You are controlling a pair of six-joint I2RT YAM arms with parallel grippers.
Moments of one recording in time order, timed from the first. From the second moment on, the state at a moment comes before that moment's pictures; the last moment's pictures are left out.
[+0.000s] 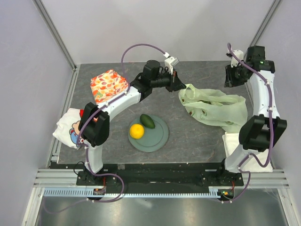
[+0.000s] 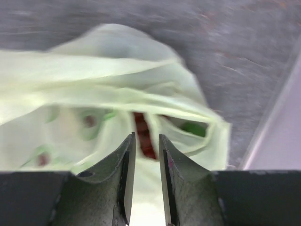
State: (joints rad) left arm -0.66 1.95 1.62 0.09 0.60 -0.32; right arm -0.21 1.77 1.80 -1.04 -0.26 -0.40
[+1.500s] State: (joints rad) left arm -0.65 1.95 1.64 0.06 0.58 -0.26; right arm -0.15 1.90 1.72 -1.21 -0.38 -0.67
